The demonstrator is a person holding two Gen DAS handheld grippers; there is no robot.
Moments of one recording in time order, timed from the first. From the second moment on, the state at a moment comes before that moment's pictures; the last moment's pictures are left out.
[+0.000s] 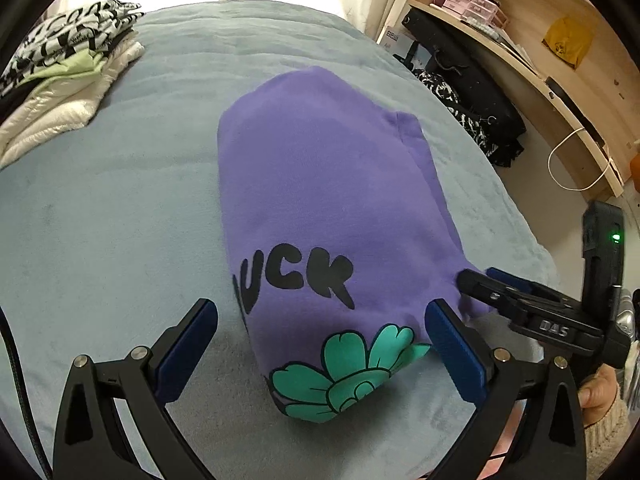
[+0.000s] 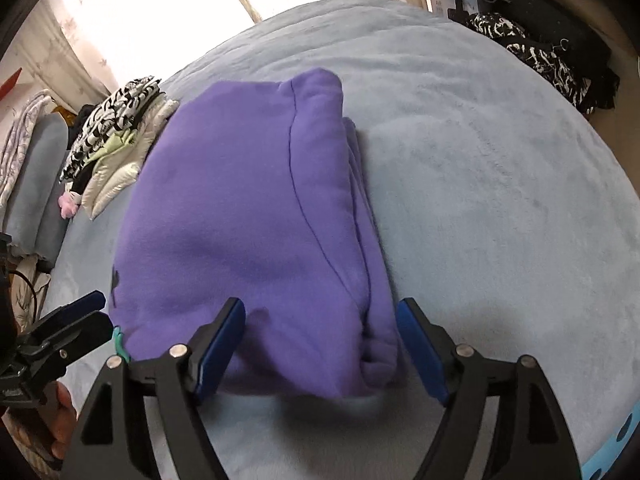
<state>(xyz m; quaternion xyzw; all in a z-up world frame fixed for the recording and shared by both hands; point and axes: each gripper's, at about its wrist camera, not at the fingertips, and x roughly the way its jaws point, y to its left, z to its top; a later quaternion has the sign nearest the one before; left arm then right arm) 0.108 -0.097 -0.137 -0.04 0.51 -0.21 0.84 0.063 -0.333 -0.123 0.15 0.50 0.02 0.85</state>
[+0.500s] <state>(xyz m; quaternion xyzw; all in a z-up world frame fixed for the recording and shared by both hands) 0.114 -0.084 -0.145 -0.11 0.53 -0.23 0.81 0.058 -0.332 -0.090 0.09 0.46 0.04 0.88</state>
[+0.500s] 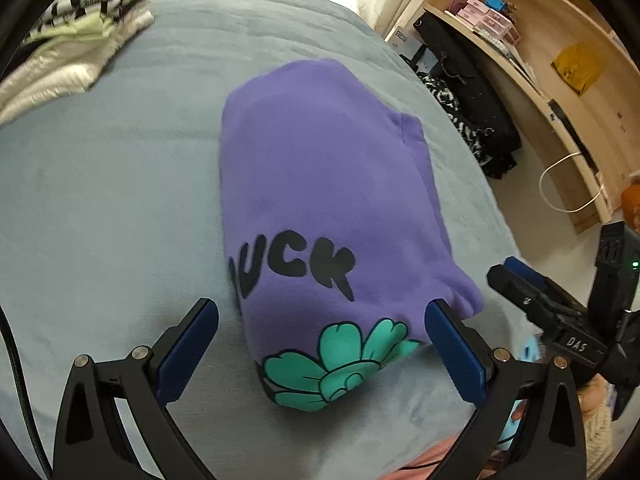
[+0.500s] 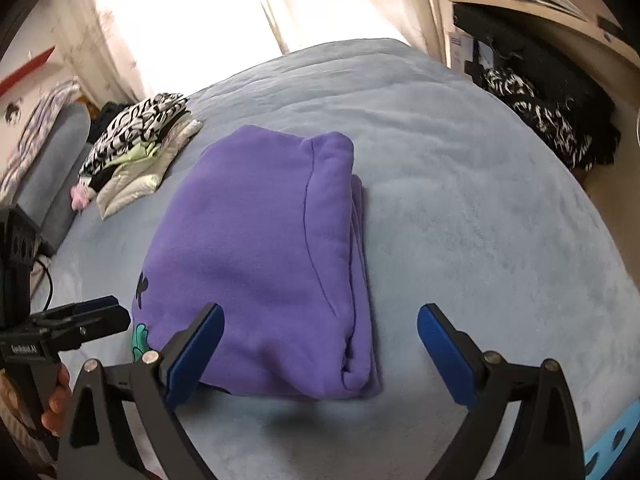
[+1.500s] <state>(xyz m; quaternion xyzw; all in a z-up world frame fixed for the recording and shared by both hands) 0.157 -0.092 -0.227 -0.21 0.58 -0.27 0.74 0.132 -0.366 -0.191 0.27 0.57 0.20 0.75</state>
